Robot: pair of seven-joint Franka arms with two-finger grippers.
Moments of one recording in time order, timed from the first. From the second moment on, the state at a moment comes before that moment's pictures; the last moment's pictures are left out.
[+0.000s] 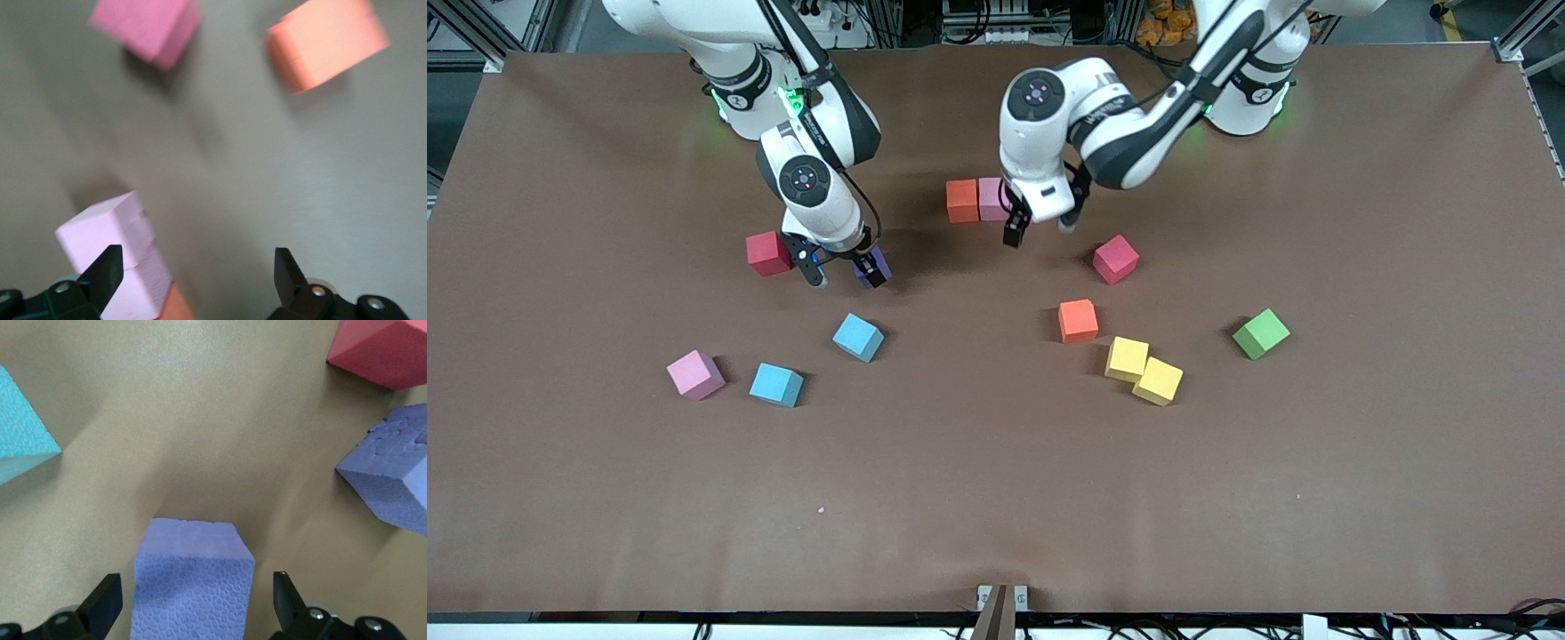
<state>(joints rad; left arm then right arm) -0.30 0.38 -0.62 -1.96 0.20 2.27 -2.15 0.62 0.24 -0.03 -2.41 0.11 2.54 1.48</state>
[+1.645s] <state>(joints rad) -0.29 0.65 -0.19 -1.59 0.03 2.21 -1.61 0.91 0.43 -0.01 -1.86 0.14 2.28 1.46</state>
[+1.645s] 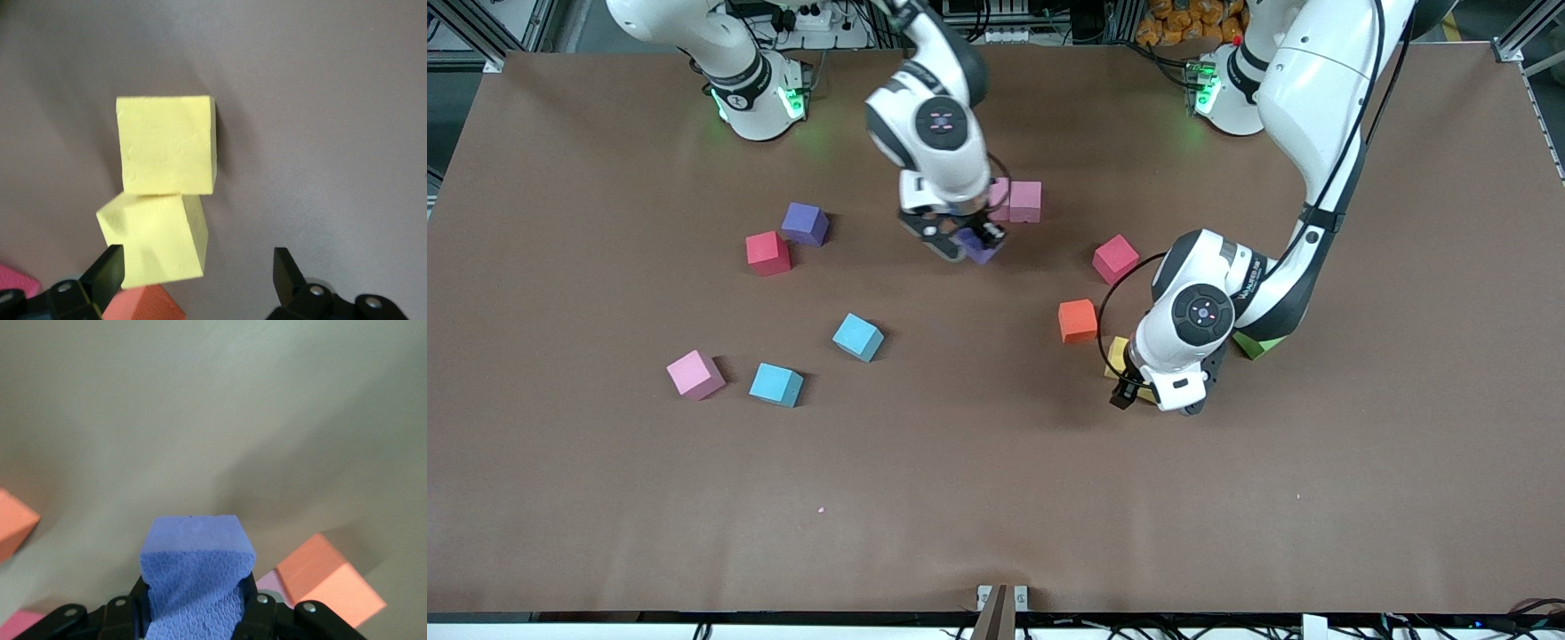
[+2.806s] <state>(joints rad) -0.30 0.66 -0.19 -1.68 0.02 2.20 -1.78 1.06 0.63 -0.02 -1.58 -0.01 2.13 0.93</state>
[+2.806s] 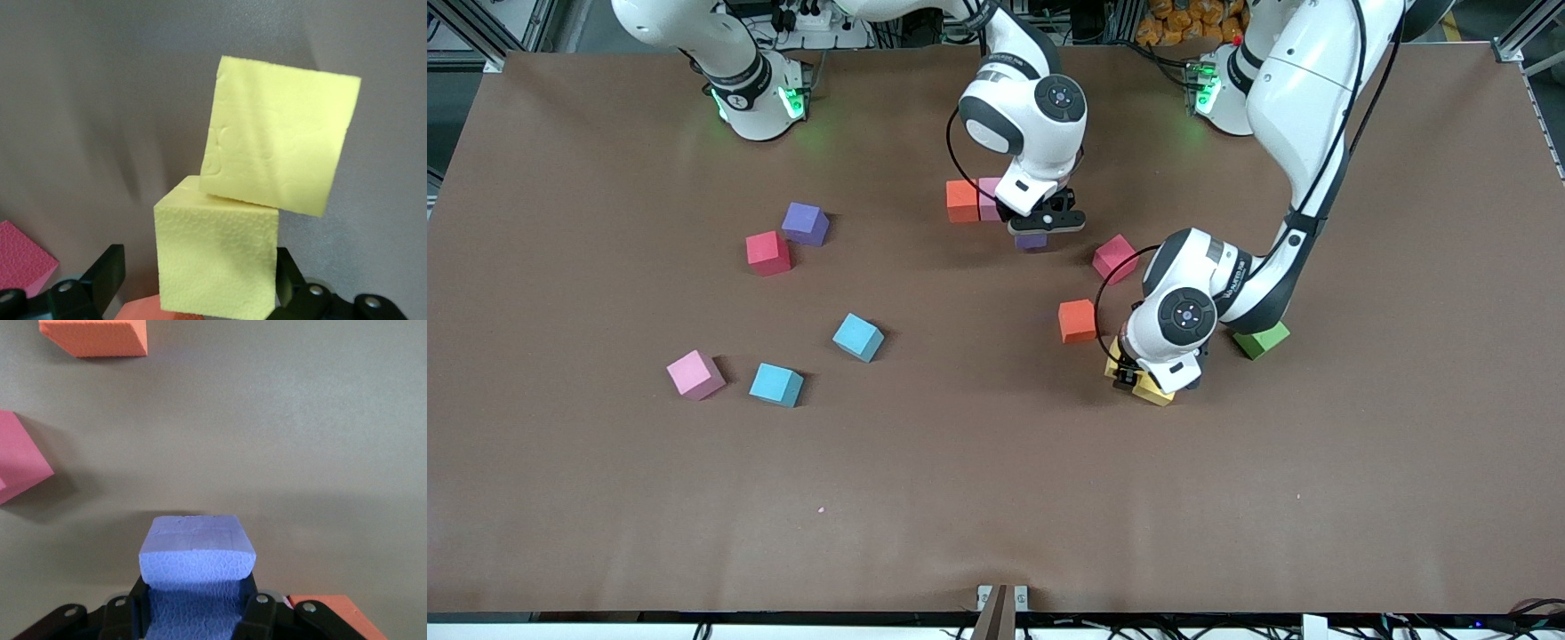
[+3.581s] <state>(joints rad) -0.30 0.67 -0.18 -1.66 0.04 2.21 -1.60 1.06 0.68 -0.03 -1.58 -0.02 2.14 0.93</state>
